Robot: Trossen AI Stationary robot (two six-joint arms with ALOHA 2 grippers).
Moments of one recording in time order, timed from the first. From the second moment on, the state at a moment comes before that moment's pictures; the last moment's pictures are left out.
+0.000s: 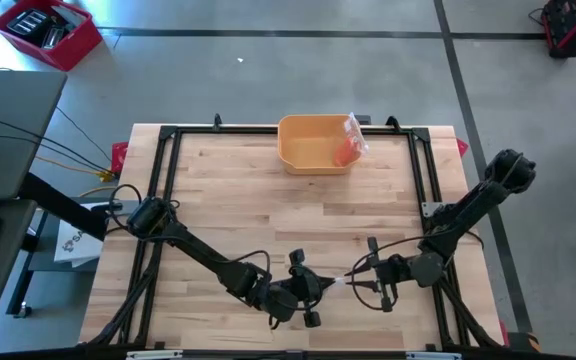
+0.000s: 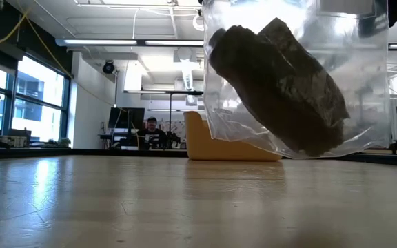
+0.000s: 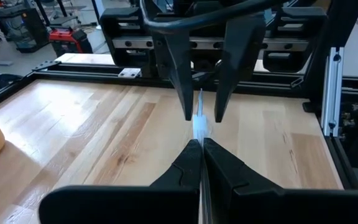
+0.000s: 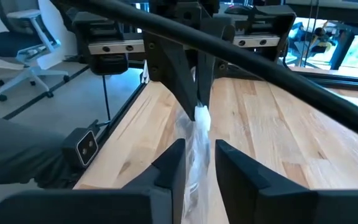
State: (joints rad) left arm -0.54 2.08 1.55 0.13 -0.77 -0.23; right arm 0.81 1.29 0.48 0.57 0.63 0.11
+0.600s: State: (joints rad) left arm -0.54 2.06 1.55 -0.01 -0.76 -0.23; right arm 0.81 1.28 0.48 0.57 0.74 0.11
